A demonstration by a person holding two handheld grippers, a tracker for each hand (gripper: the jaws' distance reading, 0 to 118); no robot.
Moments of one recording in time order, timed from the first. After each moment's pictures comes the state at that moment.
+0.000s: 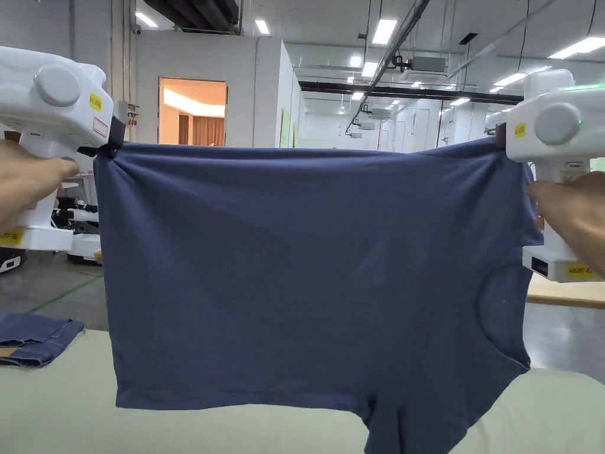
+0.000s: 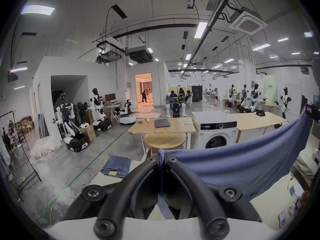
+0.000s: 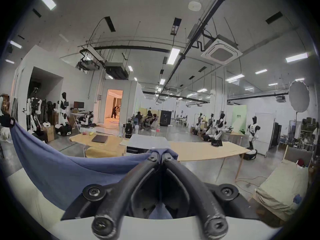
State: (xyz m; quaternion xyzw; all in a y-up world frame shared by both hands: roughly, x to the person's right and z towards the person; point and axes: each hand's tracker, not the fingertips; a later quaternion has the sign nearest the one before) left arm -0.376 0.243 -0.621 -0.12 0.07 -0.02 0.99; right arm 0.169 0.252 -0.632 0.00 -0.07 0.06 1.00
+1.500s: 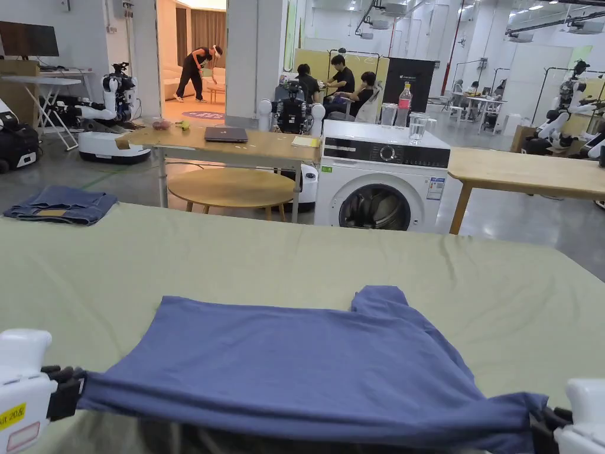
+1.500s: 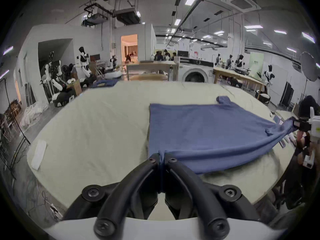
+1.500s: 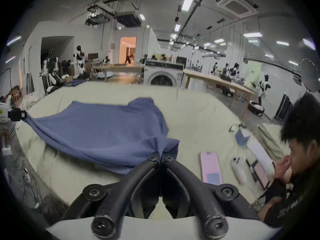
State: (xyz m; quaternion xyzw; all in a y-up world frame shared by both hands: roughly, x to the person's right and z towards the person) left arm -0.360 -0.166 -0.247 -0.31 -0.01 0.03 0.95; right arm 0.221 -0.161 -0.247 -0.29 -0.01 0.05 0.96
